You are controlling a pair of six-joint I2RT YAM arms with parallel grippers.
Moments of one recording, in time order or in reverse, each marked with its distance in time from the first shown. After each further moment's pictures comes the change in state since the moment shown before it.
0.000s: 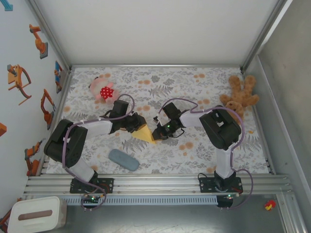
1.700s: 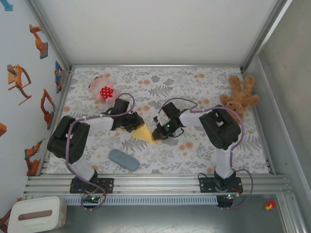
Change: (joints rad) left arm 0.017 0.053 0.063 -0.105 -0.055 0.029; right arm 0.000 0.005 0.018 -0.037 0.020 -0.003
